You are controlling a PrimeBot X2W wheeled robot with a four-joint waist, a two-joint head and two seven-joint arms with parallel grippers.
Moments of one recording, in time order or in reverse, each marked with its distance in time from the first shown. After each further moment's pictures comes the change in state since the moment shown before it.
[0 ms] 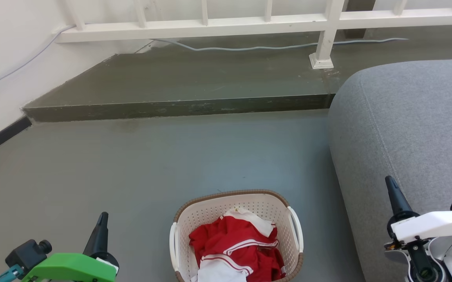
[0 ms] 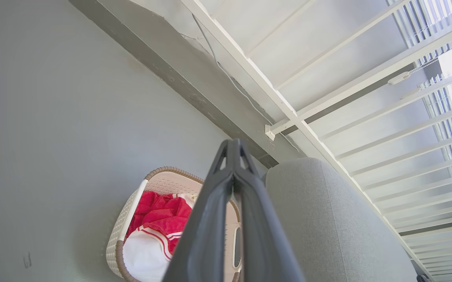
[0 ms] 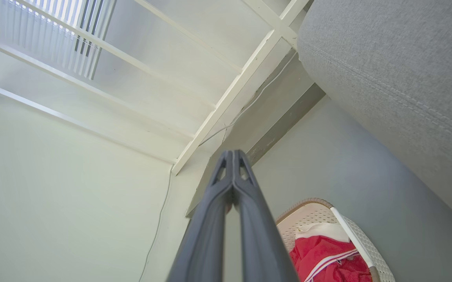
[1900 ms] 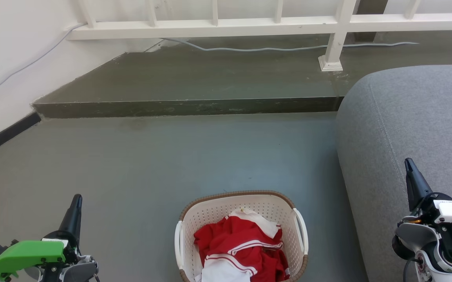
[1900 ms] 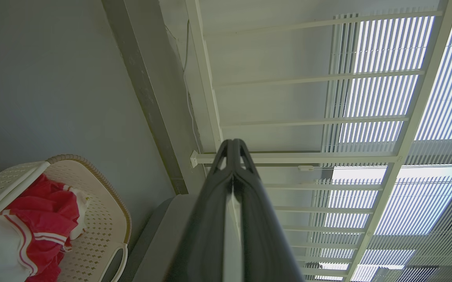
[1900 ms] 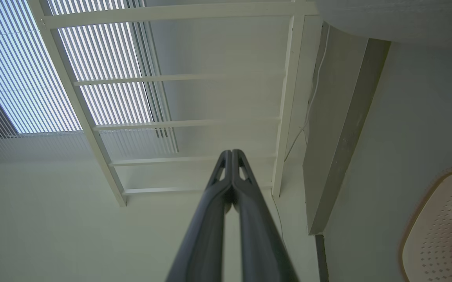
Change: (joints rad) left arm -0.131 -0.002 0.127 0.181 -0.610 -0.129 0.073; right arm -0.108 0.032 -0.134 0.128 0.593 0.117 0.080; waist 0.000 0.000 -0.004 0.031
